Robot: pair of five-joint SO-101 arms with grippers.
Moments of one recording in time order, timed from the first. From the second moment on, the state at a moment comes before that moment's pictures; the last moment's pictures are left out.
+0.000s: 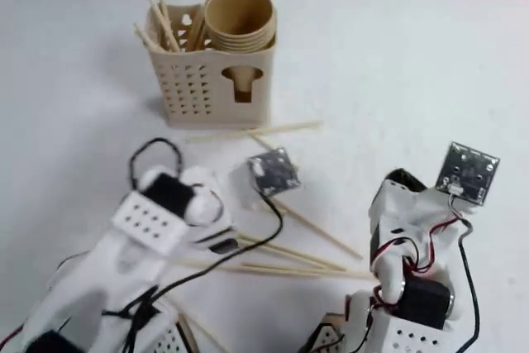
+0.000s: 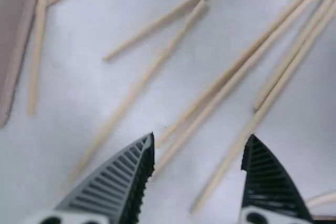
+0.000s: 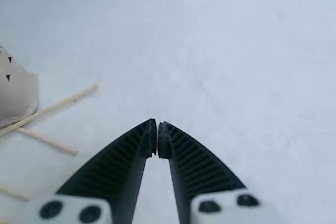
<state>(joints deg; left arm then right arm) 26.6 -34.2 48.5 71.7 -37.4 12.0 -87.9 66.7 64.4 -5.8</state>
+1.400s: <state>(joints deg) 36.9 10.6 28.0 67.7 -30.1 13.1 -88.0 72.3 60.8 -5.8</state>
